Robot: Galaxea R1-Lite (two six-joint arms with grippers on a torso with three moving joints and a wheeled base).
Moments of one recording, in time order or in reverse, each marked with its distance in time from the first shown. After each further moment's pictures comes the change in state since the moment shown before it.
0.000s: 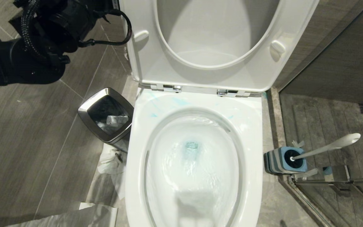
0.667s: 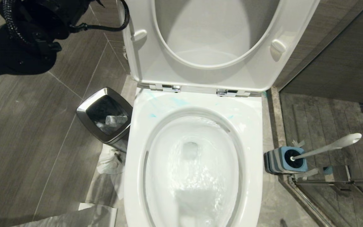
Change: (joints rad) left arm -0.018 -0.042 -0.053 -0.009 -0.001 0.067; right arm 0.000 0.000 0.000 0.000 0.000 0.000
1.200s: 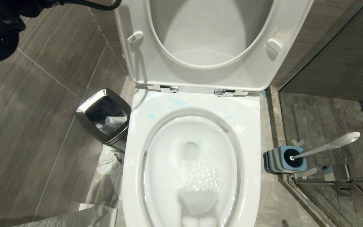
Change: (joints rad) left arm 0.007 -0.119 0.004 0.068 0.047 0.109; right arm 0.000 0.000 0.000 0.000 0.000 0.000
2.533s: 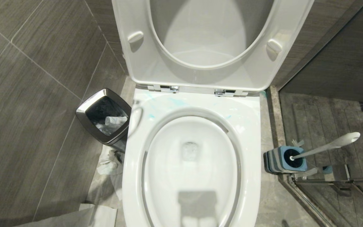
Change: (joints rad) left arm -0.328 -0.310 0.200 0.011 0.212 0.258; right arm 0.000 0.000 0.000 0.000 -0.001 0.000
